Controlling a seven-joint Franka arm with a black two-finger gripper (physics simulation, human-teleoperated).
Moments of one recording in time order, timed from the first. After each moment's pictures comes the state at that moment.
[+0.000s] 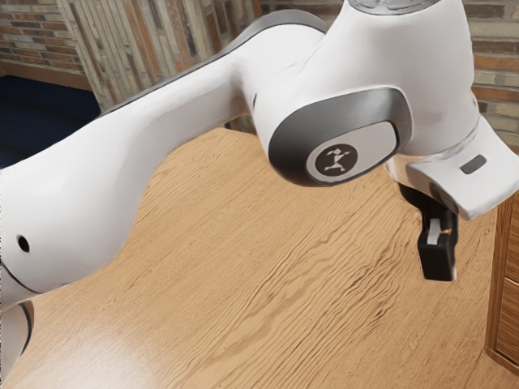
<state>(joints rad) 0.07 0.43 -0.86 -1.14 0.52 1.67 0.55</state>
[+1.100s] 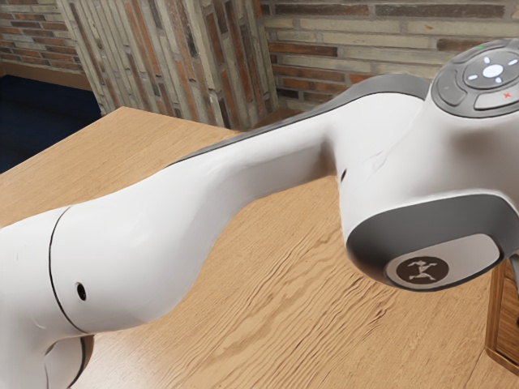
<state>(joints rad) -0.05 0.60 -1.06 -1.14 0.69 1.92 1.08</state>
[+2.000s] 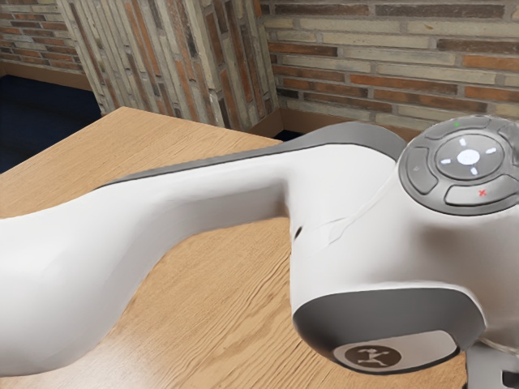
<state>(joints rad) 0.01 0.33 -0.97 -1.45 0.47 1.99 1.12</state>
